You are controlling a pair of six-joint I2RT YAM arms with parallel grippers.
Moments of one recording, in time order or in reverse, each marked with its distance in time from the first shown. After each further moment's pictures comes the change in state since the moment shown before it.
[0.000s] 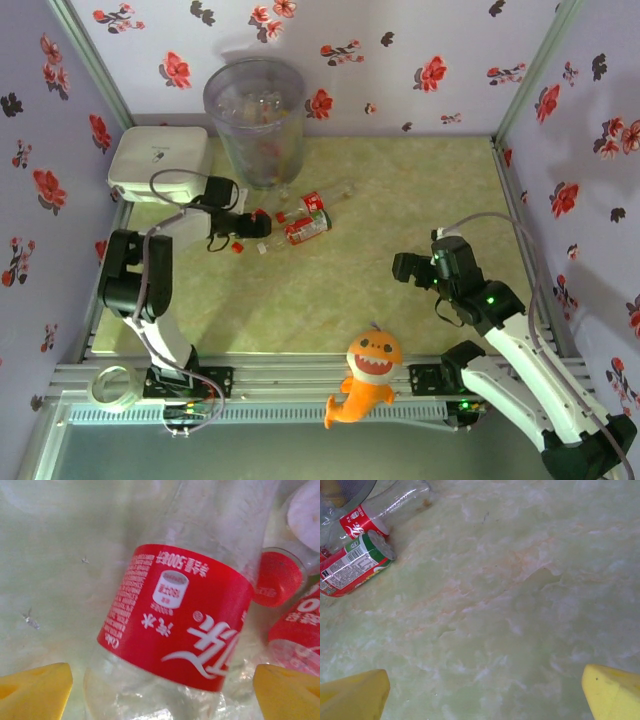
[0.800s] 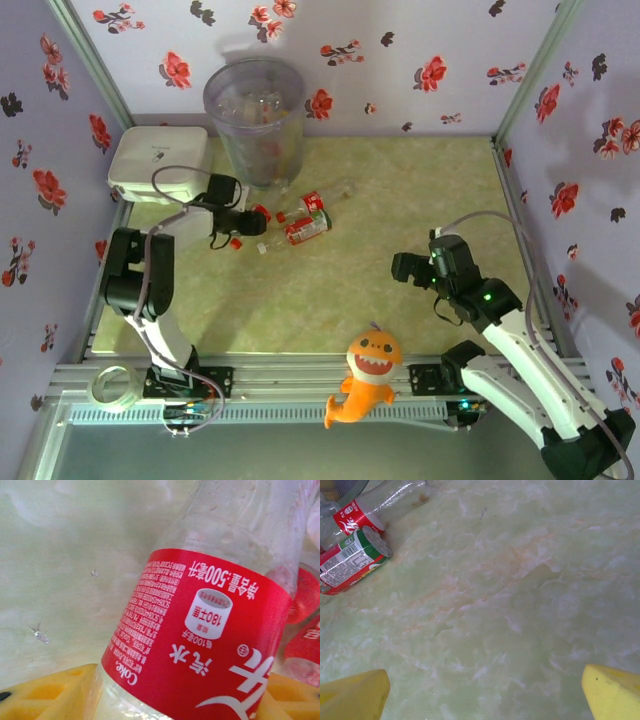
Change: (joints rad) left arm -0.017 -0.016 0.016 -0.003 -0.057 0.000; right arm 0.000 0.029 0.000 0.000 0.000 0.003
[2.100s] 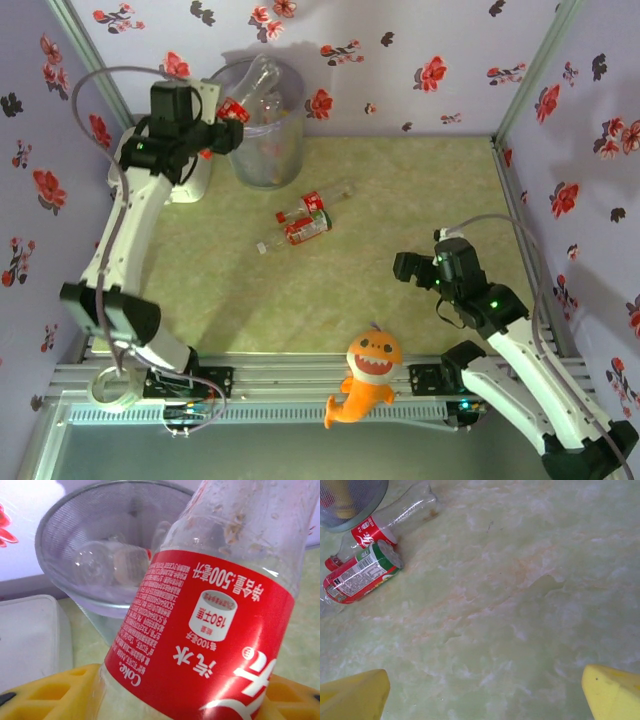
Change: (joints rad) left arm 0.026 -0.103 0.845 -0.452 -0.105 0.200; right arm 0.000 -0.066 0.000 -0.004 0.000 0.006
